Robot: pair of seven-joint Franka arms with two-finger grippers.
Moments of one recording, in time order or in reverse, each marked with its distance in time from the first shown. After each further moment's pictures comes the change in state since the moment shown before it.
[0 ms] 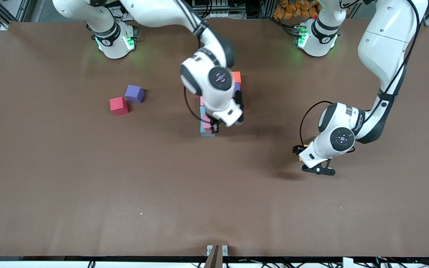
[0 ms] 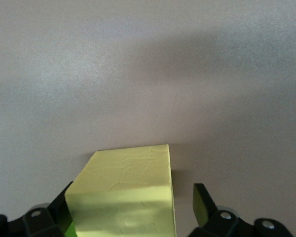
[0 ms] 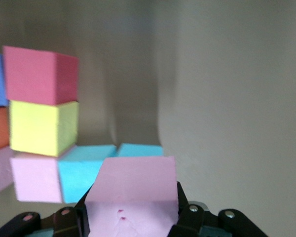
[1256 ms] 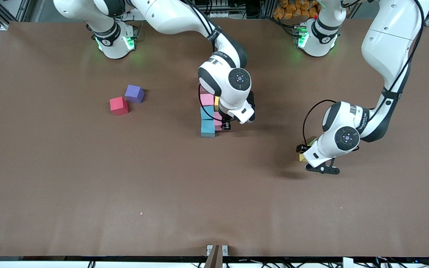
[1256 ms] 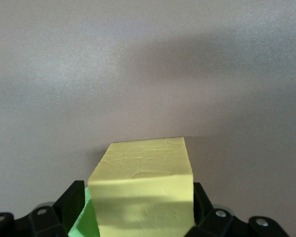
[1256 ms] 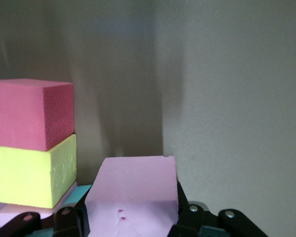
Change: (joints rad) left arm 0.022 -0.019 -0.003 -0.015 0.000 -0.008 0.000; right arm 0.009 0.128 0.019 0.101 0.007 0.020 0.094
